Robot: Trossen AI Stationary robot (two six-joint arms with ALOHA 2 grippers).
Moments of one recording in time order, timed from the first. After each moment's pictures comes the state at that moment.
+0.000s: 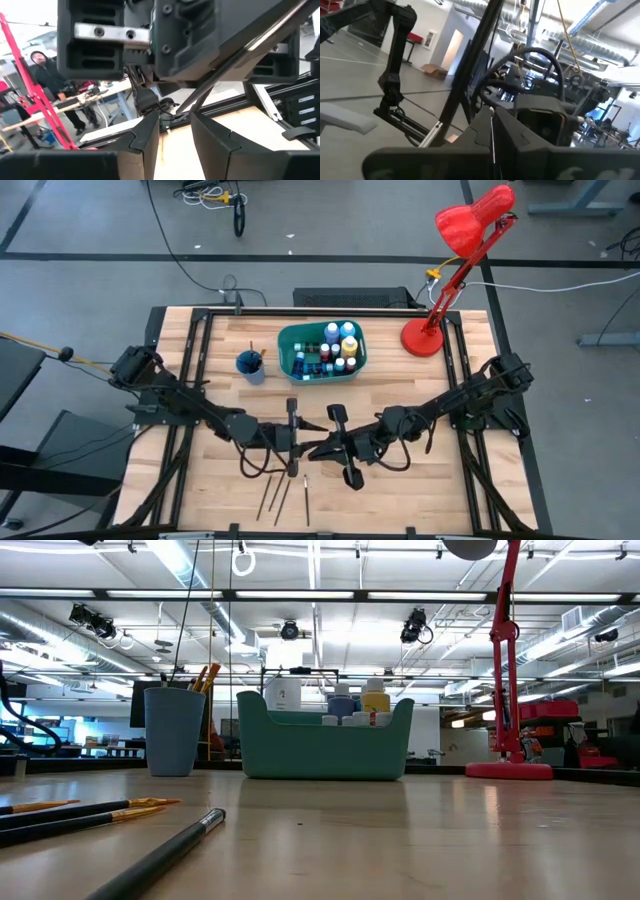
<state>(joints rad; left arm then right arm) -0.46 1.60 0.81 0.91 -0.51 0.35 0.38 1.72 1.01 0.95 0.01 -0.44</state>
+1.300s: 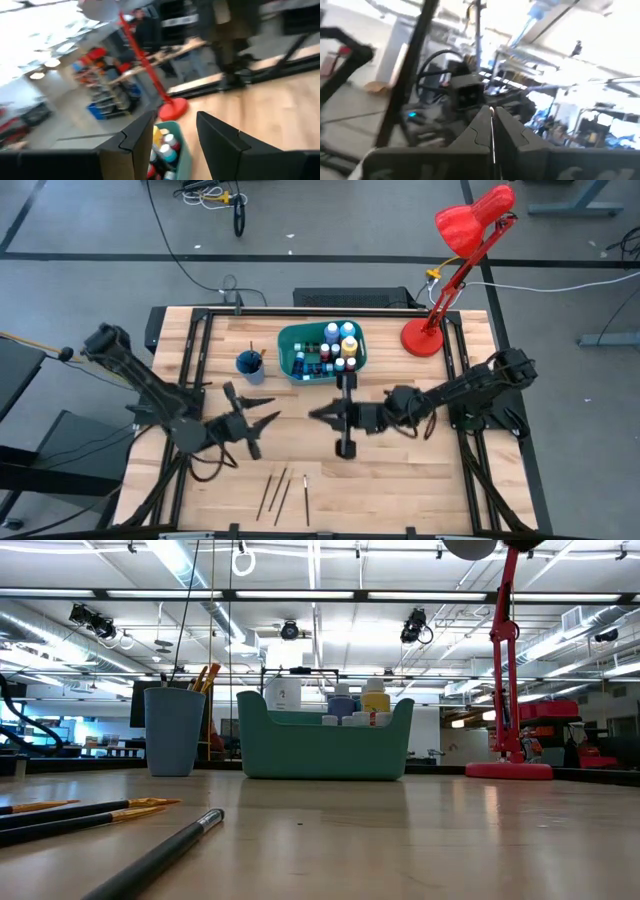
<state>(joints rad) -0.72 1.20 0.80 0.32 -1.23 0.38 0.29 1.67 0.98 1.10 0.15 -0.43</state>
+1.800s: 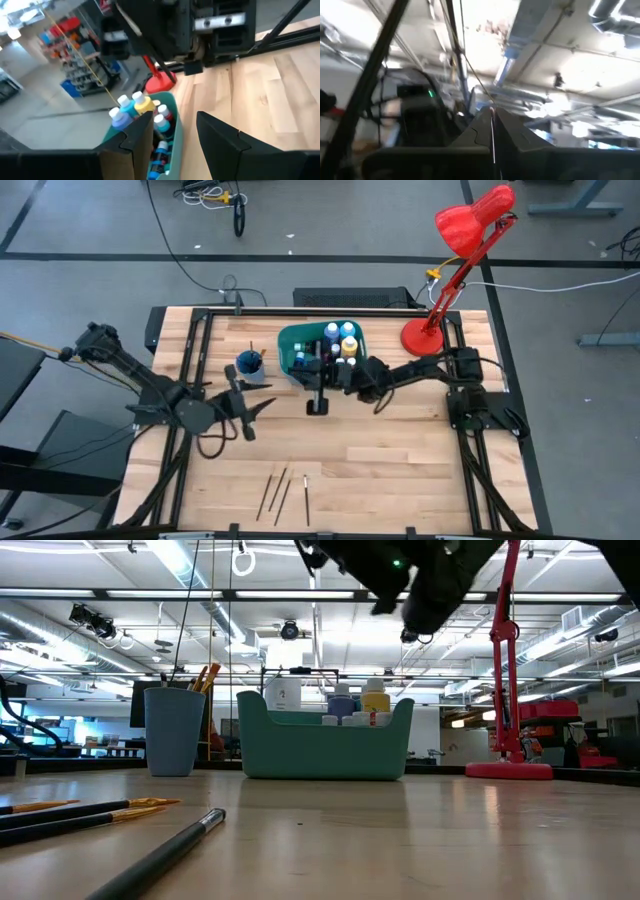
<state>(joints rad) -0.59 1.01 0.80 -0.14 -1.01 0.10 0.00 2.02 1.17 1.55 -0.10 -0.19</state>
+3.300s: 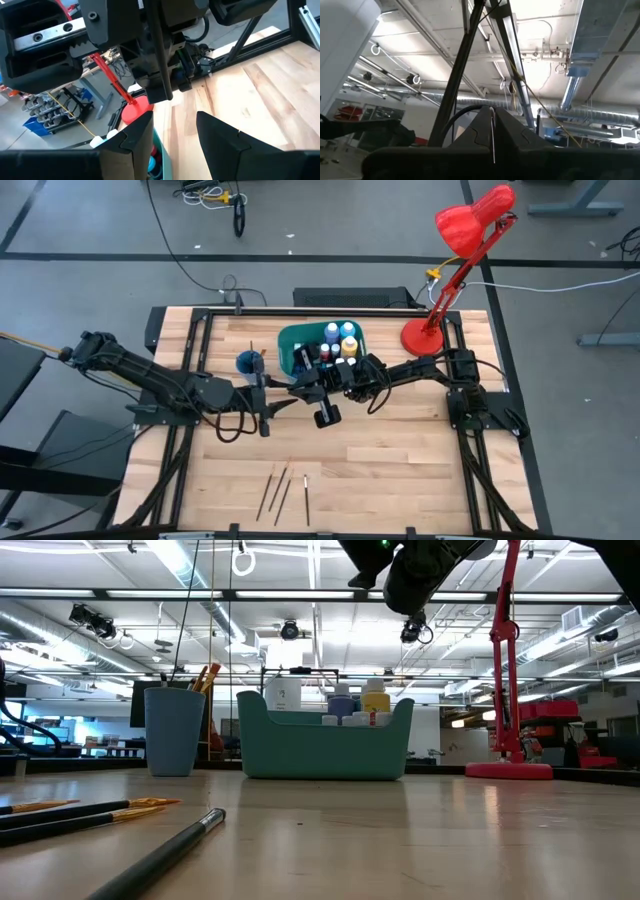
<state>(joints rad) -0.34 1.10 0.80 0.12 -0.56 0.37 0.01 2.06 1.35 1.55 -0.41 0.07</state>
